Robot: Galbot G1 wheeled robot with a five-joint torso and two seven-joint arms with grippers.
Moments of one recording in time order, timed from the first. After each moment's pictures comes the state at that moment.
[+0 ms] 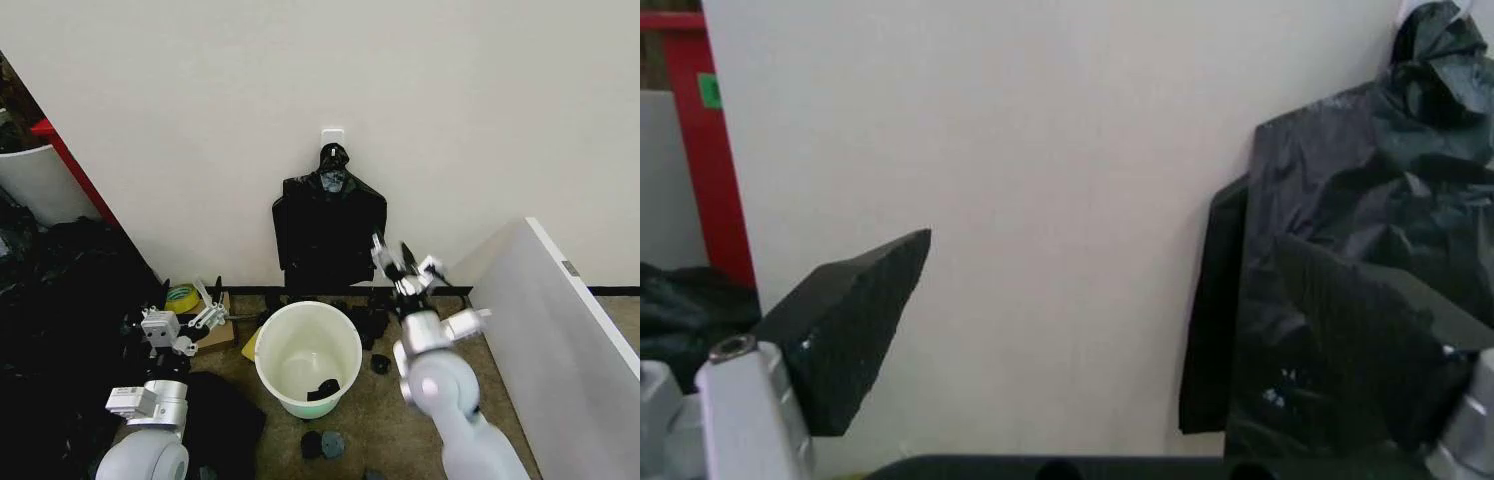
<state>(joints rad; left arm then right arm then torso) 1.61 -1.34 -0.59 -2.22 -0.27 -0.15 -0.08 -1.05 1.45 0.23 1.99 1.06 0.01 0.17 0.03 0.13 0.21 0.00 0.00</state>
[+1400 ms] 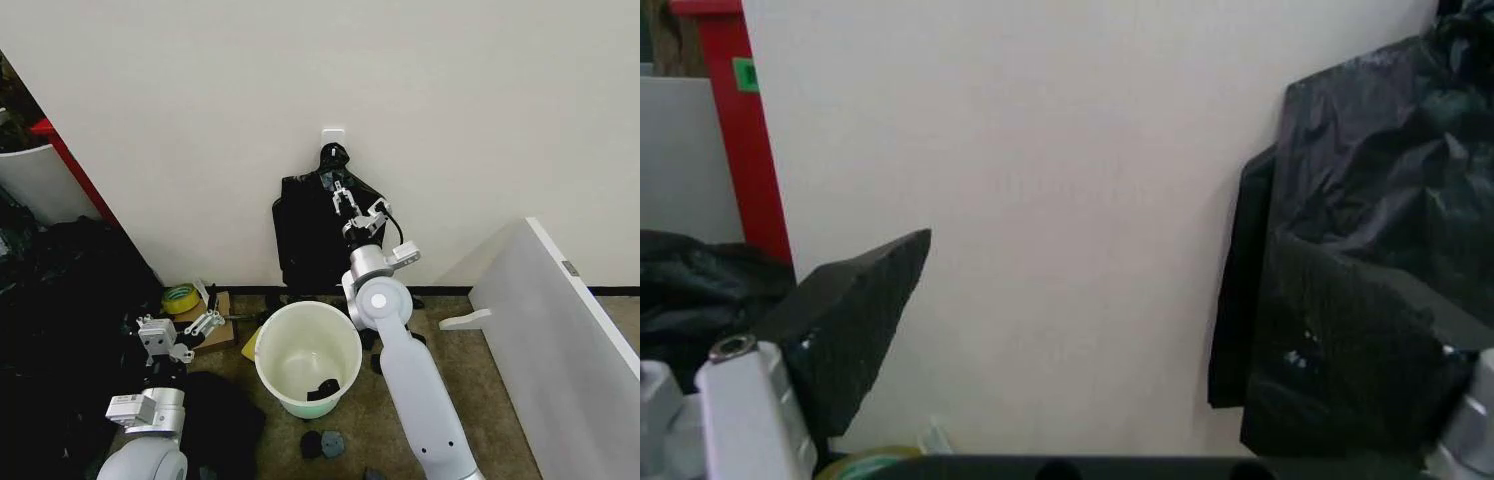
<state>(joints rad) 1.63 -1.36 -0.59 -2.19 -0.24 -0.17 -0.10 -0.81 1.61 0.23 1.73 1.08 0.01 0.11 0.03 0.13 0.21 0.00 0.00</state>
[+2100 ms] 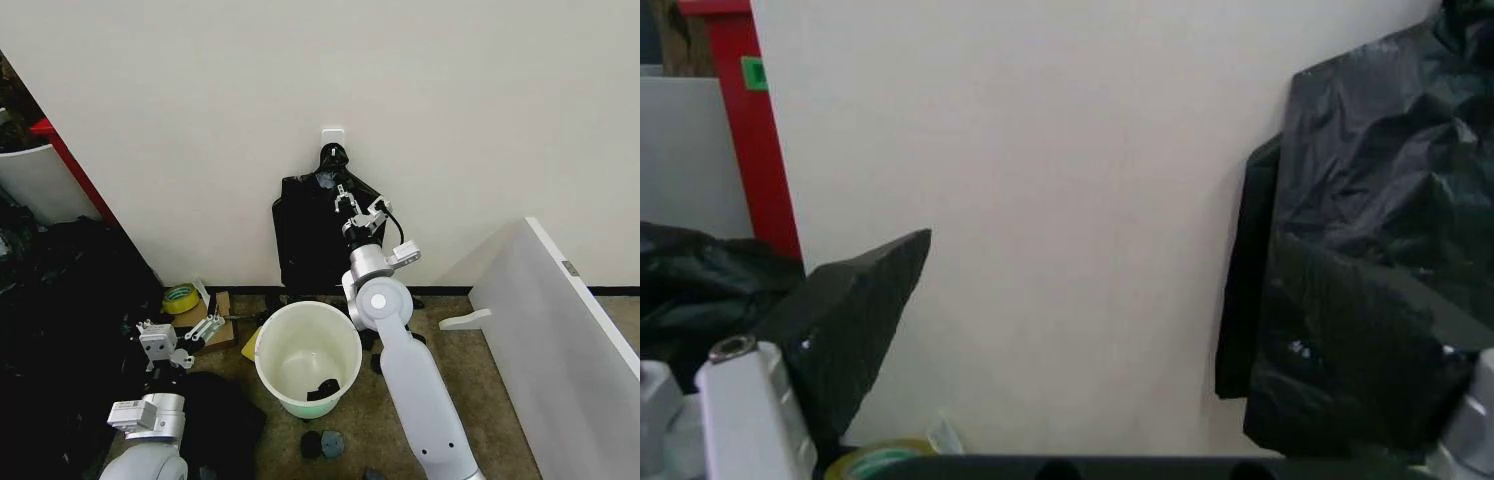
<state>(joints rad) 1.64 -1.36 -0.59 -2.18 -0.22 -0.18 -0.11 -0.88 1.61 0.19 1.77 1.06 0.04 0.05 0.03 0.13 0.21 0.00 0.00</state>
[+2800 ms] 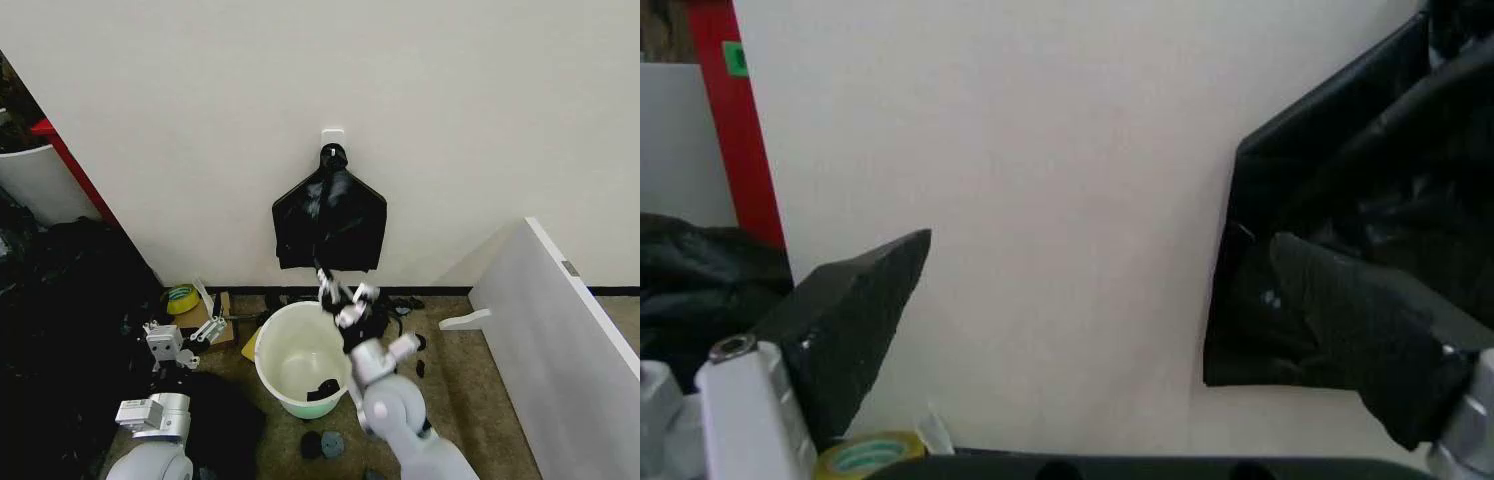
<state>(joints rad) 1.63 -1.36 -0.56 -2.16 -0.22 -0.19 -0.11 -1.27 1.35 0.04 1.88 0.76 0.18 -0.19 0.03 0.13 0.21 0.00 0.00</state>
